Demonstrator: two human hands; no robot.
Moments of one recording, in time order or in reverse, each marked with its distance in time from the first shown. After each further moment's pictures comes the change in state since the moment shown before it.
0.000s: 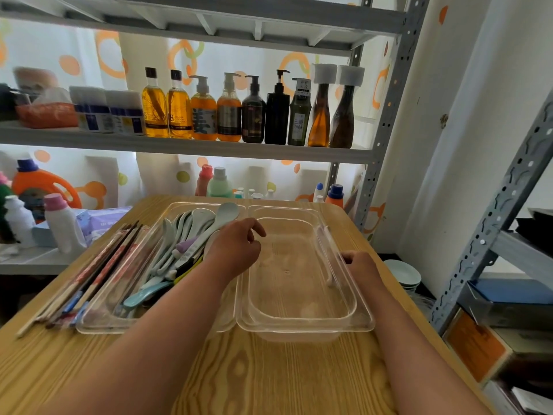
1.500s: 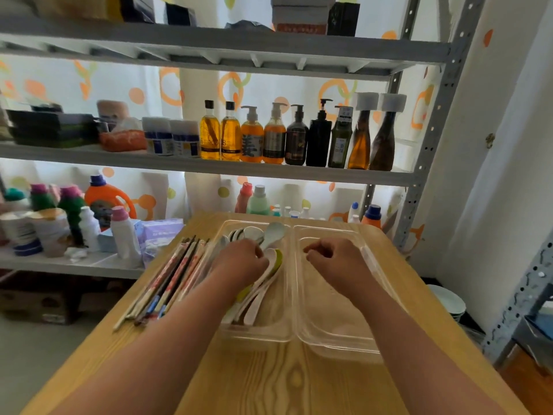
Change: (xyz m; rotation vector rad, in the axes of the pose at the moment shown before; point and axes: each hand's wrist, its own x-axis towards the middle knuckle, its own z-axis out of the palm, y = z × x) left_hand -0.027 -0.019 -0.075 0.201 -0.070 -0.239; right_hand -0.042 -0.119 0.057 -0.070 -0.094 -0.380
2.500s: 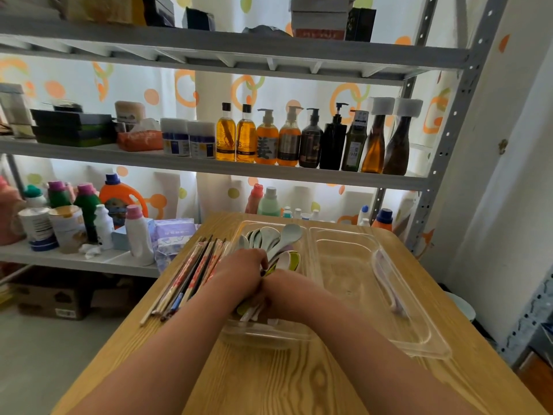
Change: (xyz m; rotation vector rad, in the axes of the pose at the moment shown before) left_hand -0.005 -0.037 -0.010 0.234 -0.130 0.073; right_hand -0.008 -0.053 0.085 -0.737 -0.617 -0.452
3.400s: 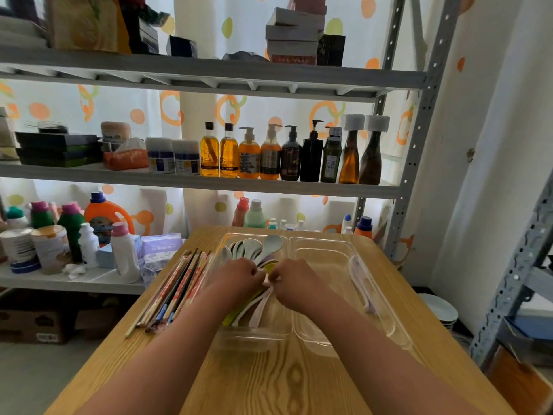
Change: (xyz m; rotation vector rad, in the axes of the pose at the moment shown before) left_hand -0.008 0.023 0.004 -0.196 0.085 -0.006; right_hand -0.037 0.020 -0.023 0.312 0.292 0.368
